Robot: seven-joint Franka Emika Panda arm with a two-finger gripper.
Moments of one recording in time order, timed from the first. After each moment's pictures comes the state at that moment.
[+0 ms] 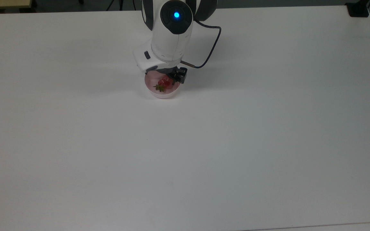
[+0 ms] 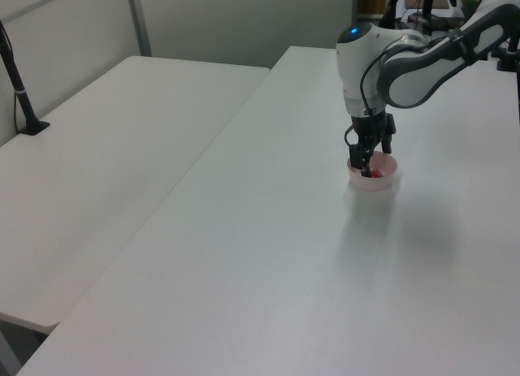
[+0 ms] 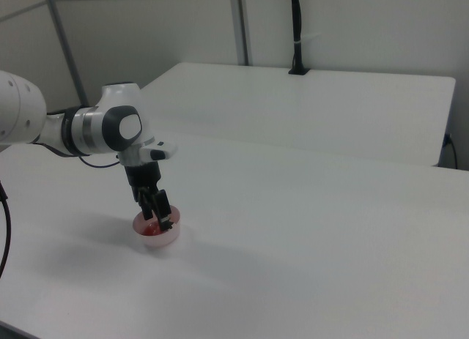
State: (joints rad) arm 0.00 0.26 0.14 -1.96 -0.21 2.03 0.60
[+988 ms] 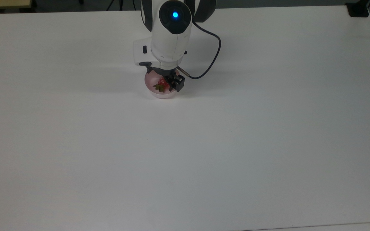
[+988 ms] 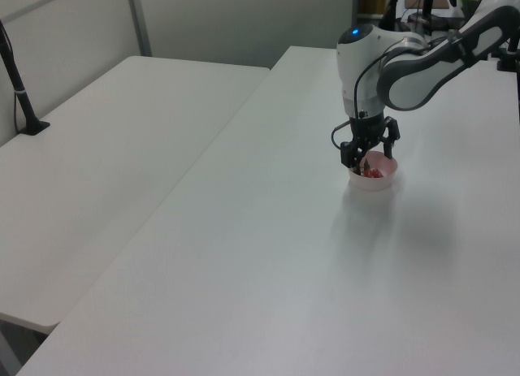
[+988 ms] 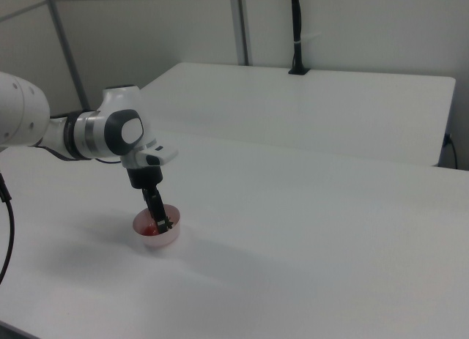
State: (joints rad) arm 0.00 0.27 0.14 -1.97 -0.21 2.08 0.89
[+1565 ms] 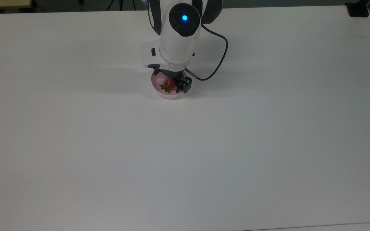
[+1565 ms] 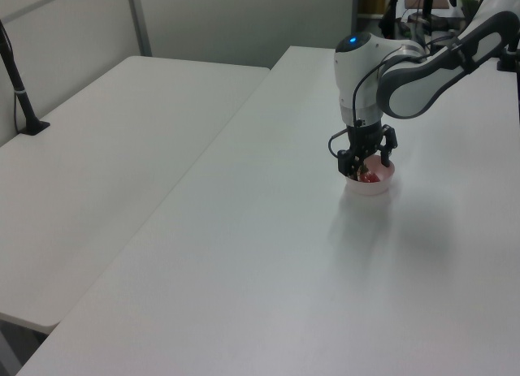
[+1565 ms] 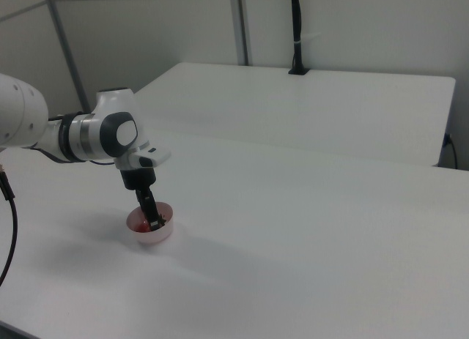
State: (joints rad) arm 0.00 0.29 0.17 -1.97 -0.21 2.10 0.92
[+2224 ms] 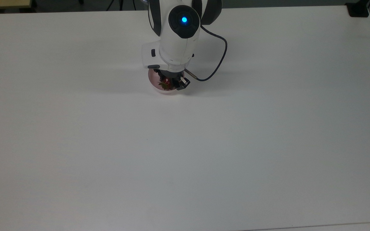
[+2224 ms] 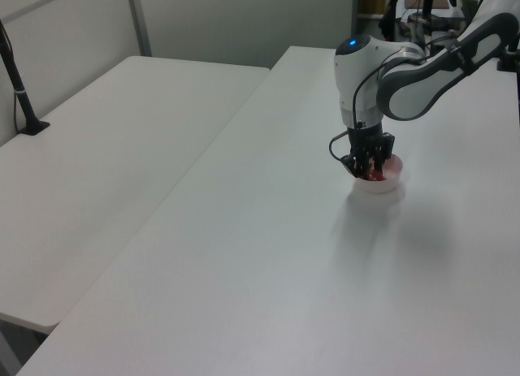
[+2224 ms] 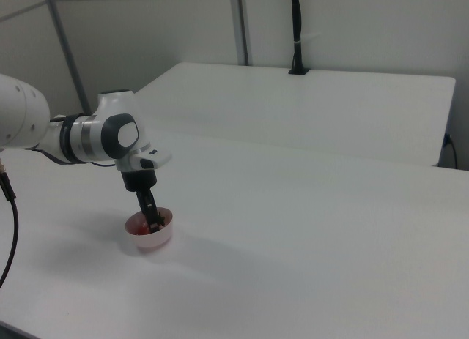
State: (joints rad) arm 0.00 0.29 0.17 -1.97 -0.21 2.10 0.92
